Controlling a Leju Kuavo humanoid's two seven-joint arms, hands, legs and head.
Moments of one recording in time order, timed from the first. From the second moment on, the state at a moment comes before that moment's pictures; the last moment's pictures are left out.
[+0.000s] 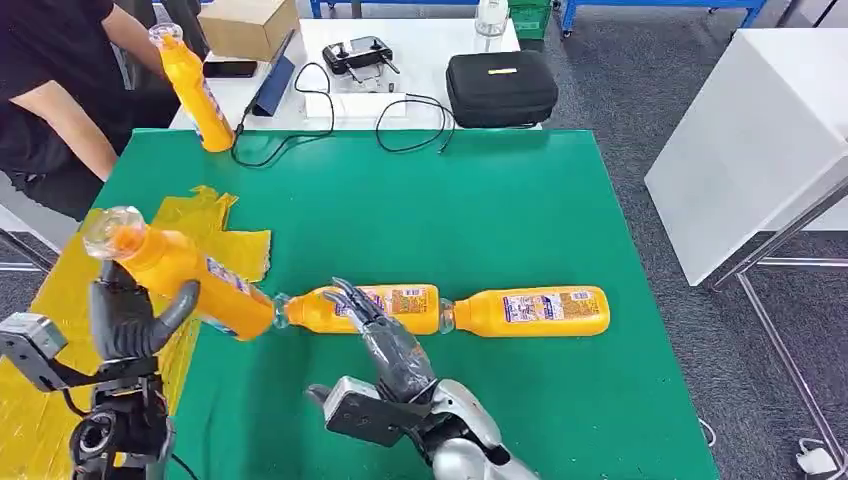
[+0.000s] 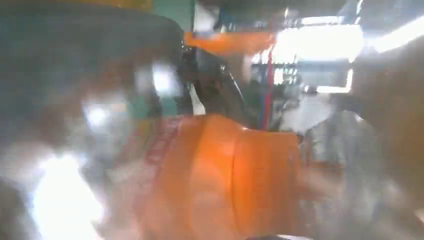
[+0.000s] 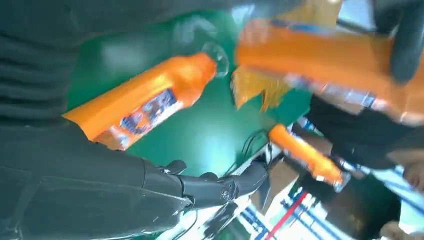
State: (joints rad) left arm -0.04 -0.05 0.17 -1.60 0.17 -0.03 -0.42; right arm -0.17 0.08 0.79 -1.37 0.48 -0.25 -0.12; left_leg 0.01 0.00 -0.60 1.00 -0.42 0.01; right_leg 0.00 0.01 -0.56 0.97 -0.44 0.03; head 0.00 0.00
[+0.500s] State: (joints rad) left arm -0.10 0.08 0.21 -1.60 -0.79 0.46 -0.41; right arm -0.11 0.04 0.69 -1.51 0.49 -0.22 -0.12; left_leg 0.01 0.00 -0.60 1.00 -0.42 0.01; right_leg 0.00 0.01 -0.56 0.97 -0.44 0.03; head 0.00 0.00
